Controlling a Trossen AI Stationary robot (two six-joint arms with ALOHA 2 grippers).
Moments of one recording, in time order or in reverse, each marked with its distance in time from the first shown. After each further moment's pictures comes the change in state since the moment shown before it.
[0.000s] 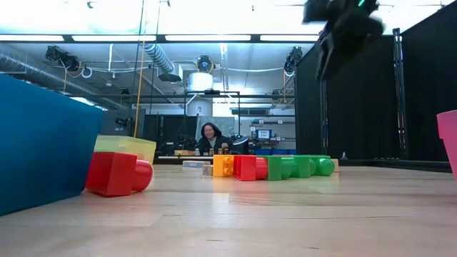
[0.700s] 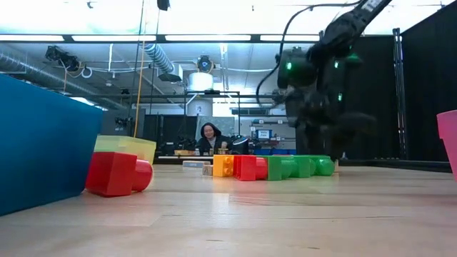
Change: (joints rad) left arm -0.010 0.139 -0.001 0.002 -0.055 -0.012; right arm -0.306 0.359 -0.245 0.410 -0.357 -0.649
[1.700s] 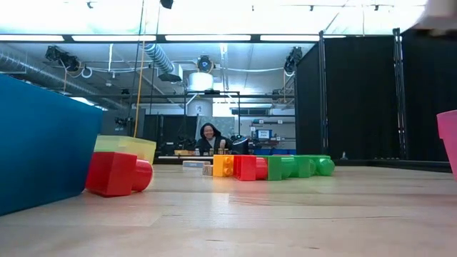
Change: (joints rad) left arm -0.009 0.012 0.000 0.020 0.084 -0.030; right arm 0.868 -0.460 0.062 -0.178 0.099 1.557
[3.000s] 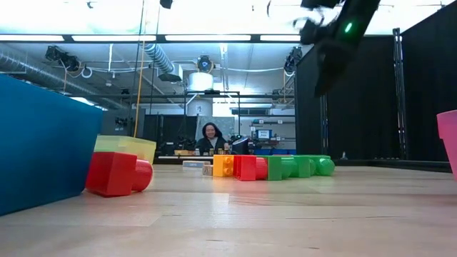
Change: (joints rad) left arm 0.000 -0.005 0.000 -0.022 0.002 0.030; right arm -0.727 0.082 0.086 -0.124 0.308 -0.767
